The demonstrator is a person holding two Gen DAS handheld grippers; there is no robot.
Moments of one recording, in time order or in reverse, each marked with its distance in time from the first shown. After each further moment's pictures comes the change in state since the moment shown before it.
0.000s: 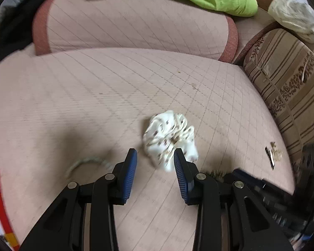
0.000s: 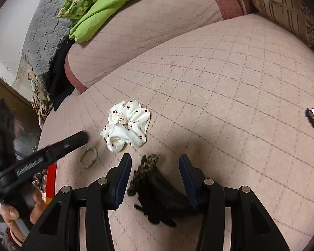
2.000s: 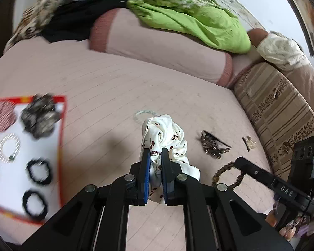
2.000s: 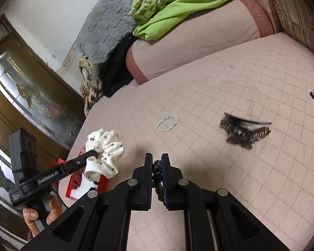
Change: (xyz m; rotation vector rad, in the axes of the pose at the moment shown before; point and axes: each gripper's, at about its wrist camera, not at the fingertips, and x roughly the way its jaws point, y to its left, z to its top) left arm -0.190 0.088 -0.144 -0.153 -0.191 -0.018; right arm -0.107 0.103 -0.102 -0.126 -0.064 0.219
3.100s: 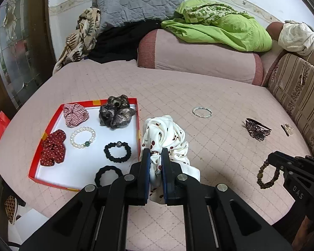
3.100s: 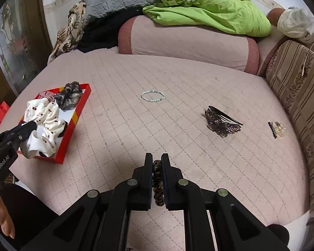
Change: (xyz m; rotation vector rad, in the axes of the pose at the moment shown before) left arm -0.085 0.029 -0.065 0.107 -0.146 0.344; right arm 0.016 0.116 -0.066 -0.360 0.092 -0.517
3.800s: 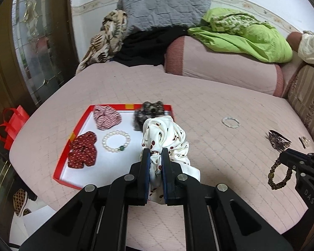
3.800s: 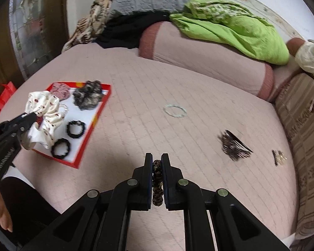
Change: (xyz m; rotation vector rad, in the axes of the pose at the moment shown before) left arm -0.006 0.054 0.005 -0.071 -0.031 0.128; right arm -0.006 0.066 0.029 -0.161 -0.024 0.012
